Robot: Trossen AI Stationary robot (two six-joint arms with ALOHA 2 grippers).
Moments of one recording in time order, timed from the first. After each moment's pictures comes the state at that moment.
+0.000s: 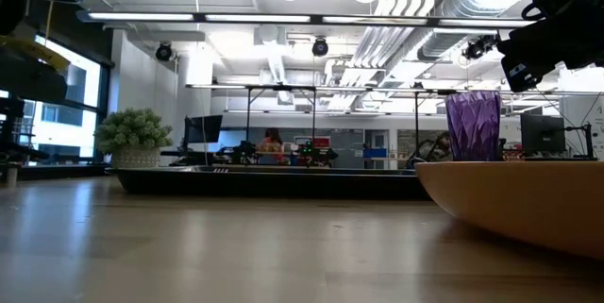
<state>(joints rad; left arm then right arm) -0.74 1.86 1.12 -0.92 0.08 -2.36 0.11 0.01 0.06 -0.14 -0.06 0.21</state>
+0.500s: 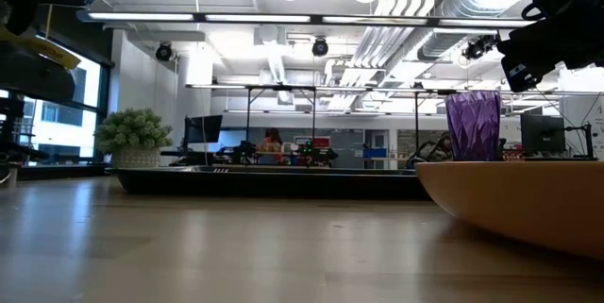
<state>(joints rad) -0.73 1.86 1.08 -0.87 0.07 -2.33 0.11 0.01 0.06 -0.14 -0.06 0.21</state>
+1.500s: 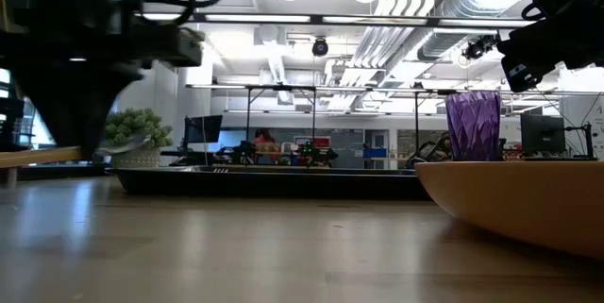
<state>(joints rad) -0.47 1.77 1.16 -0.97 -0.12 -2.01 0.11 0.01 0.06 -0.14 -0.06 0.21</state>
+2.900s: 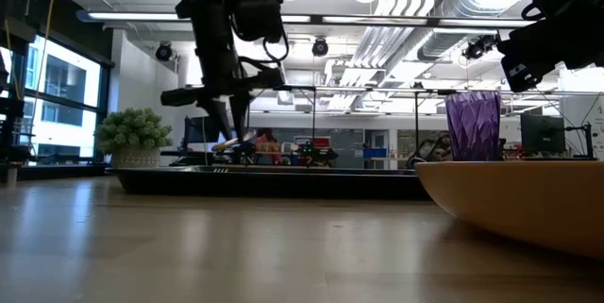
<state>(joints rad) 0.26 1.71 1.16 -0.74 -0.10 -1.23 0.11 0.01 0.06 -0.14 -0.06 0.21</state>
